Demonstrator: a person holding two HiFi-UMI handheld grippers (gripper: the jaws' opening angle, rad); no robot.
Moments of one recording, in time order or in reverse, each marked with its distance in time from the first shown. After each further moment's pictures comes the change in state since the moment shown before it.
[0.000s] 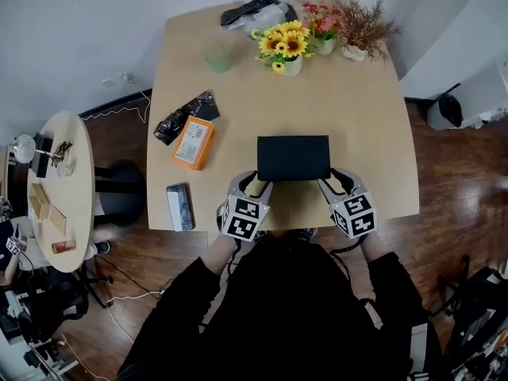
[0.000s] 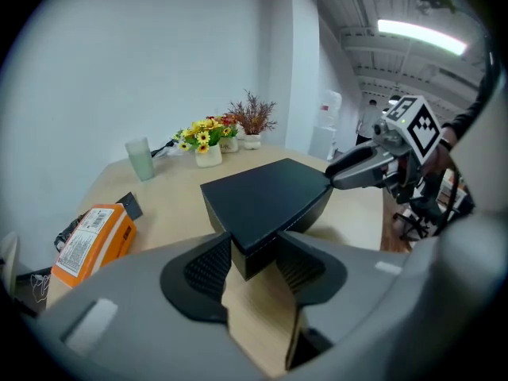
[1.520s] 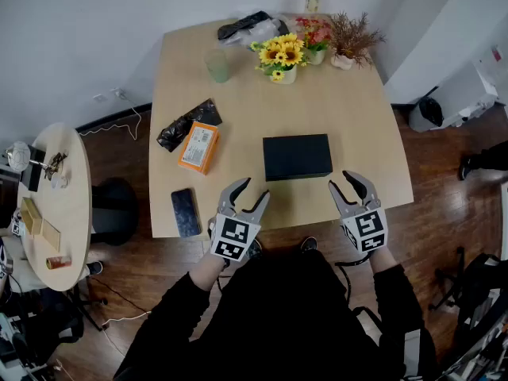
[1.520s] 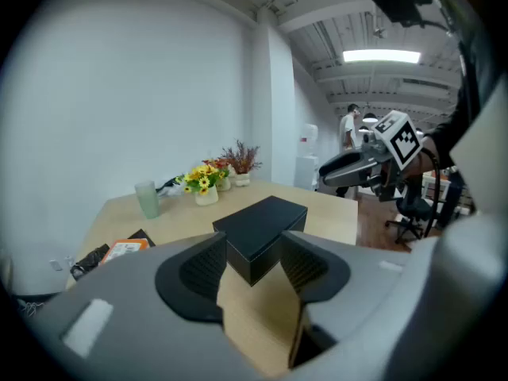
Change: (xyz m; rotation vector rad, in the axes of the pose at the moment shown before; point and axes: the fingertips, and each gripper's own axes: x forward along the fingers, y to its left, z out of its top) left arm -0.095 -0.004 0.014 0.102 -0.243 -0.083; right arm -0.087 0.045 0.040 -0.169 -0.168 -0.213
